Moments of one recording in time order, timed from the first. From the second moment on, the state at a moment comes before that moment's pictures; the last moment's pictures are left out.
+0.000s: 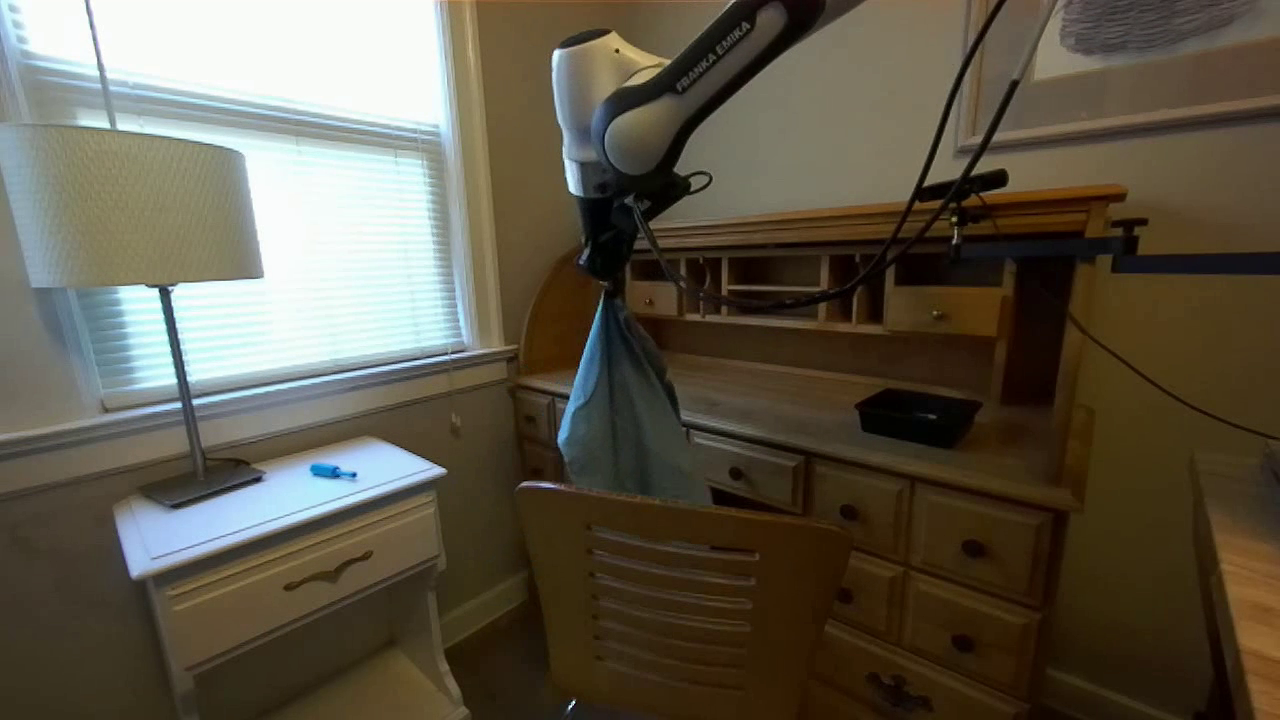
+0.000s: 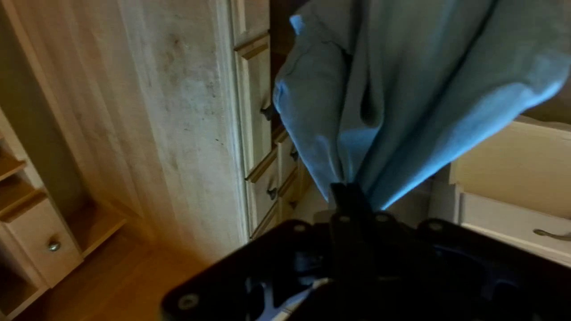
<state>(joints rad) 0.32 0.77 -0.20 -1.27 -0.45 2.27 0.35</state>
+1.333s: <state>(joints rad) -0.16 0.43 0.43 -2.08 0.12 2.67 -0.56</state>
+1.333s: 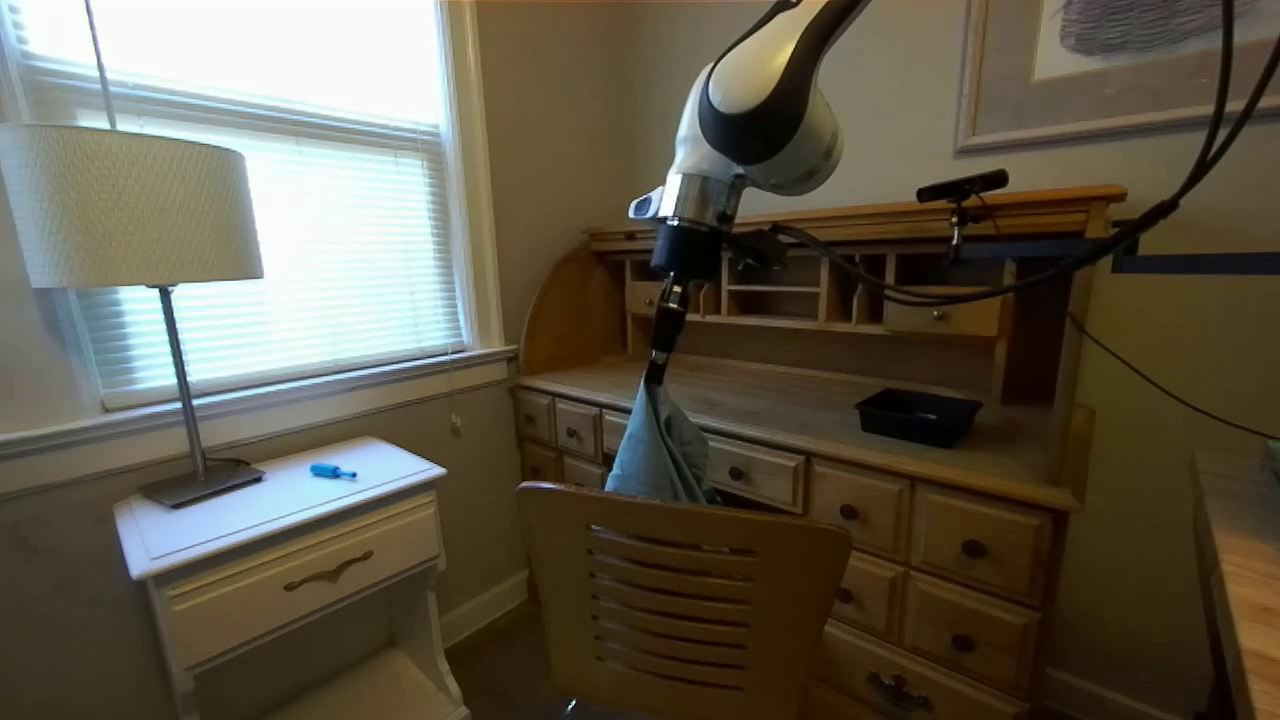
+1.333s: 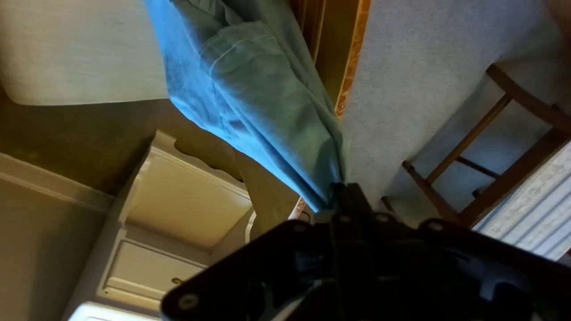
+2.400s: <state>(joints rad) -0.02 0.35 0.30 -2.05 -0.04 2.66 -0.68</state>
